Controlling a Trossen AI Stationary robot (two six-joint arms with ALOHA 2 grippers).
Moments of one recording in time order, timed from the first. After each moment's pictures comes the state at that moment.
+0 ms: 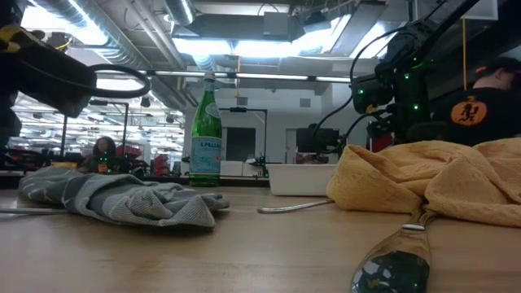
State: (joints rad) left arm -0.64 1.75 0.96 -0.64 0.08 -1.22; right arm -0.60 1.52 0.86 -0.94 0.01 -0.30
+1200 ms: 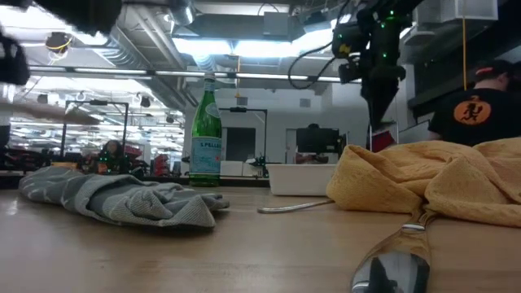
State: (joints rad) left arm -0.62 1.75 1.20 -0.66 0.26 -1.16; right arm -0.60 1.52 1.32 -1.17 0.01 -0.37
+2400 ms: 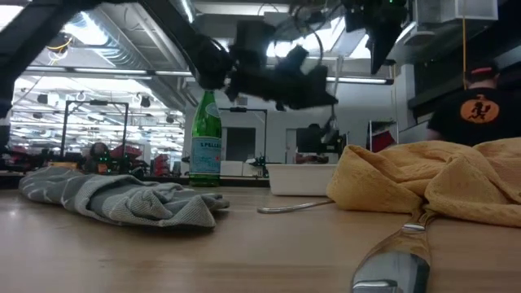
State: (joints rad) left arm 0.25 2.08 1.29 0.72 -0.09 0.11; right arm -0.60 1.51 1.75 -1.51 0.02 -0.34
